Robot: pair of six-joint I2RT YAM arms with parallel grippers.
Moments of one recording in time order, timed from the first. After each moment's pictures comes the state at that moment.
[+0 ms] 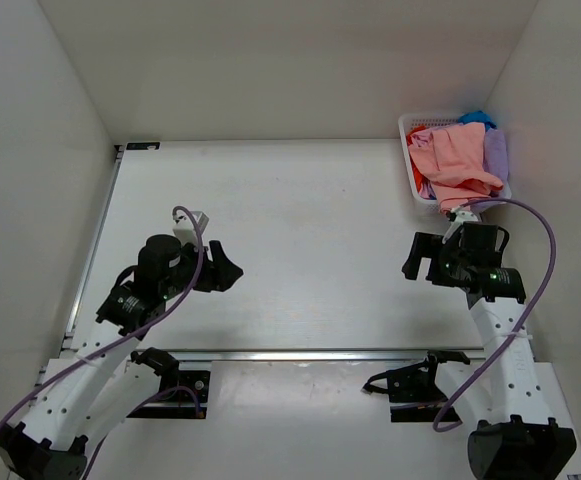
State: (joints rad) left arm -0.46 0.70 0.72 -0.52 0.18 -0.44; right arm -0.07 0.82 0.81 -0.83 -0.19 0.11
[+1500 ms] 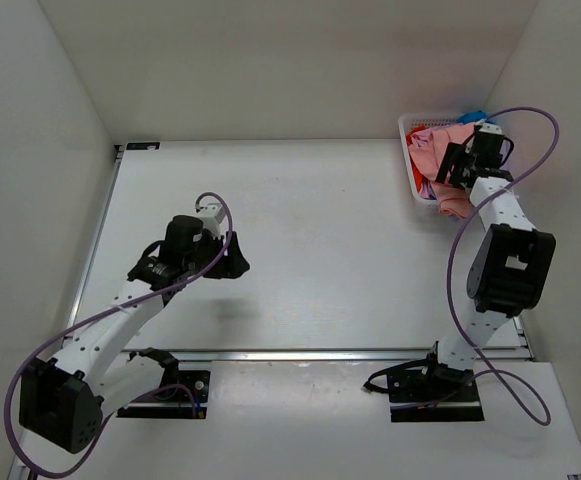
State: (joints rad) left arm -0.41 1.00 0.73 -0.42 0.21 -0.35; right arm -0.22 1.75 1.39 -0.28 0.06 0.06
